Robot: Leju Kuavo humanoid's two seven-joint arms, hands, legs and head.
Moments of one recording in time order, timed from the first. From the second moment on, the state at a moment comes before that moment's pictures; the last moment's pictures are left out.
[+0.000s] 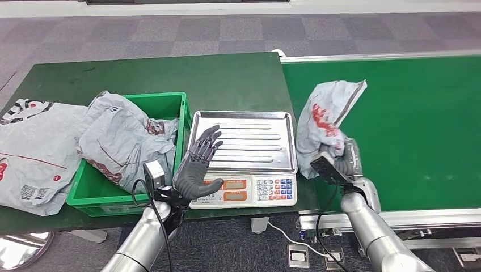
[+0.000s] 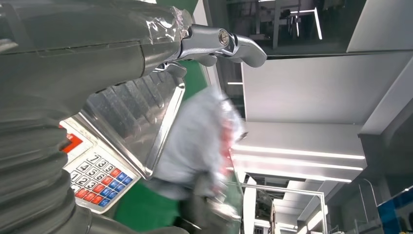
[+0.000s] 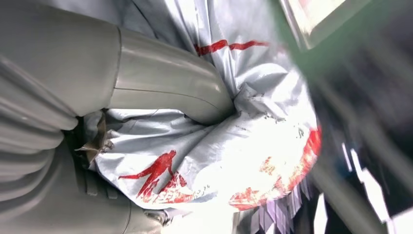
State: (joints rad) left arm -0.41 -0.20 -0.26 -0.86 0.01 -0.38 -0.70; right arm -0.47 -0.16 0.21 -0.82 0.38 -0.61 -0.61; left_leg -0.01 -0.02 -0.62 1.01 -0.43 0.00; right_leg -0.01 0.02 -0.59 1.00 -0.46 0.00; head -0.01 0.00
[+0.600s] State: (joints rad) left arm -0.46 -0.22 -0.26 -0.80 0.02 -0.39 -0.70; right arm -0.31 -0.17 -0.18 -1.40 0.25 -0.70 -0.70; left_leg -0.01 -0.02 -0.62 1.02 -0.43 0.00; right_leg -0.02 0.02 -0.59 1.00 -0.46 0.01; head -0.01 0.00
